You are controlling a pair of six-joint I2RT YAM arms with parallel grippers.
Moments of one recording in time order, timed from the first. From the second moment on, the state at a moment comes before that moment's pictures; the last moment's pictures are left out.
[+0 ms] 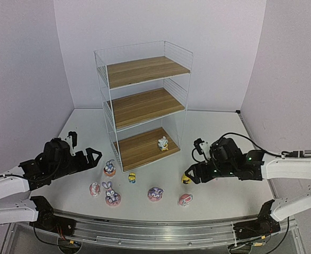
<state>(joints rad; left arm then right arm) -0.68 0.76 0.40 -0.16 -0.15 -0.77 0.89 1.23 0.68 -0.23 0.07 0.40</state>
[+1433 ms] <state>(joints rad) -0.68 0.75 0.33 -0.12 -0.10 -0.79 0.95 1.59 0.66 0.01 0.28 0.53</state>
